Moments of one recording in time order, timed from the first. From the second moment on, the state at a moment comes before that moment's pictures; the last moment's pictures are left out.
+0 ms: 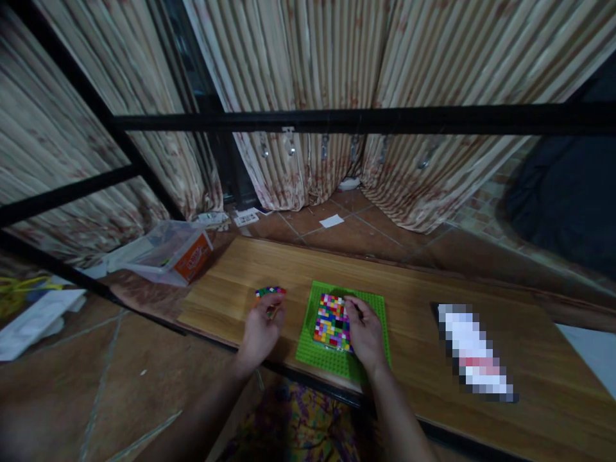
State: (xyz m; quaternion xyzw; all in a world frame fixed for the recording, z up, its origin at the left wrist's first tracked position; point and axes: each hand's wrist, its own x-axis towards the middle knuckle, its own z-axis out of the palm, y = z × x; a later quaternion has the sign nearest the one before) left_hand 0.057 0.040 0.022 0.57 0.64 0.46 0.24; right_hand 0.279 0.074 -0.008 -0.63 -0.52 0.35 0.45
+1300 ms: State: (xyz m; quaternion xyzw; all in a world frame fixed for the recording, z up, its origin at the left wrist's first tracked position) left_hand 0.110 0.065 0.018 0.60 0.55 0.48 0.32; right_hand 0.275 0.076 -0.010 -0.61 -0.51 0.37 0.49
